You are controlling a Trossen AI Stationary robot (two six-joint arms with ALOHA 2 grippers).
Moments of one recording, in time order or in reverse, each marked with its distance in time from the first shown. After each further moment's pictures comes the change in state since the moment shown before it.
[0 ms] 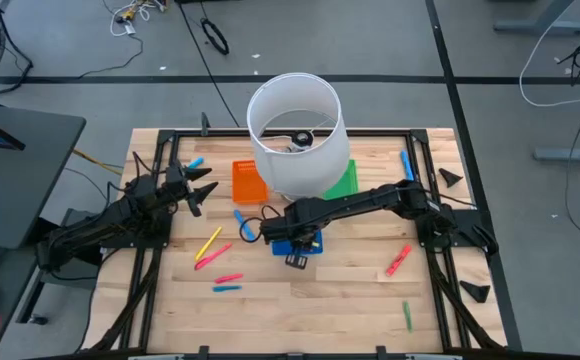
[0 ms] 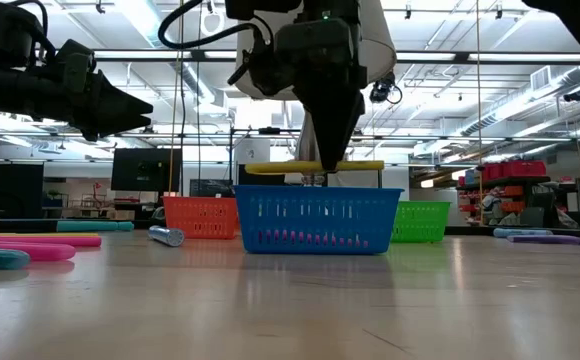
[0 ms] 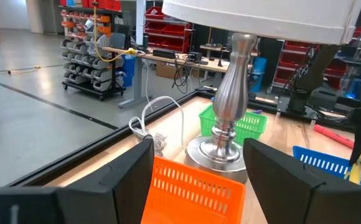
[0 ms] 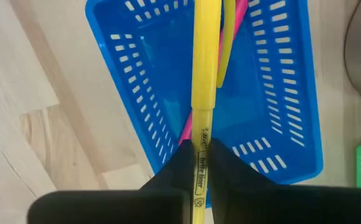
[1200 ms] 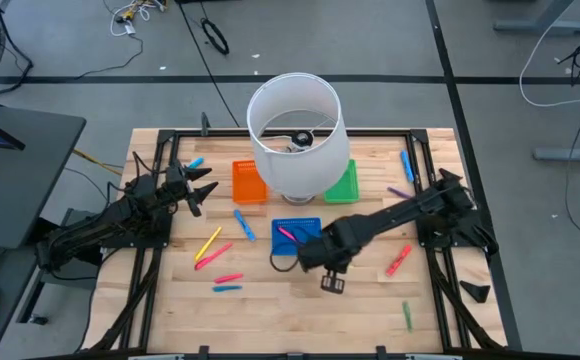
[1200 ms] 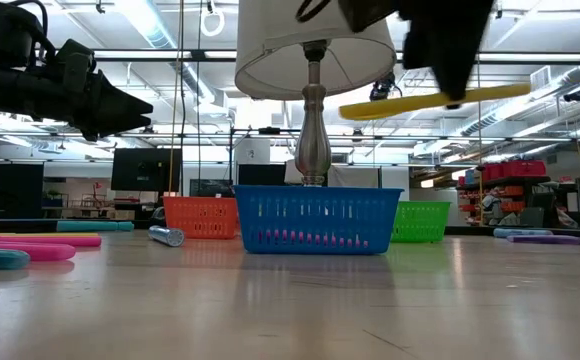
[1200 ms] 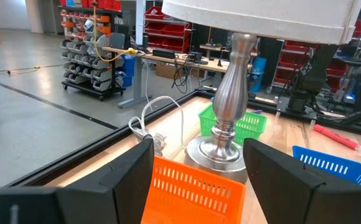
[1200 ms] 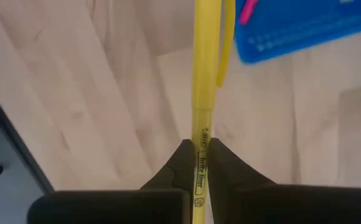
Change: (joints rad) left arm 0.000 0.000 0.000 0.000 0.000 0.000; right arm 0.176 -0.271 -0.257 -0.031 -0.111 0.161
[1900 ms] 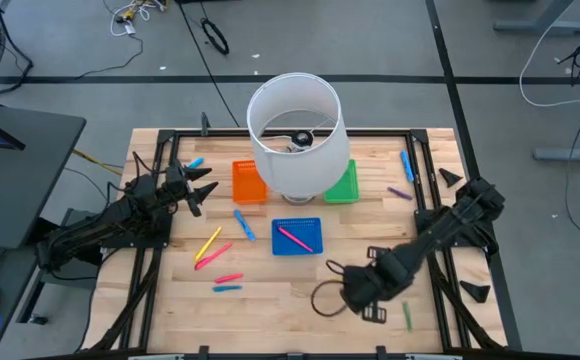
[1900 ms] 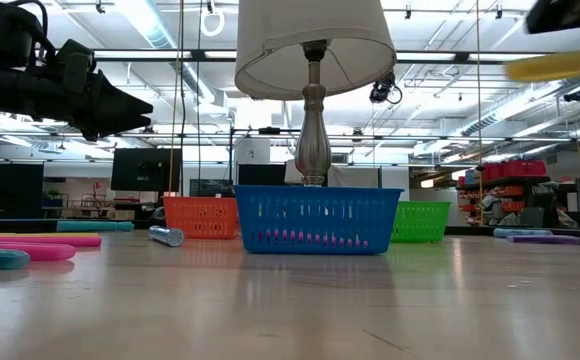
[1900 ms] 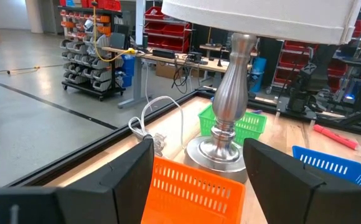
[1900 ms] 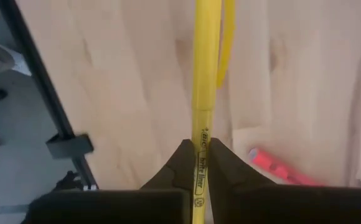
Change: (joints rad) left arm 0.000 0.000 0.000 0.000 0.000 0.000; right arm 0.281 -0.211 -0.269 0.085 -0.009 0.221
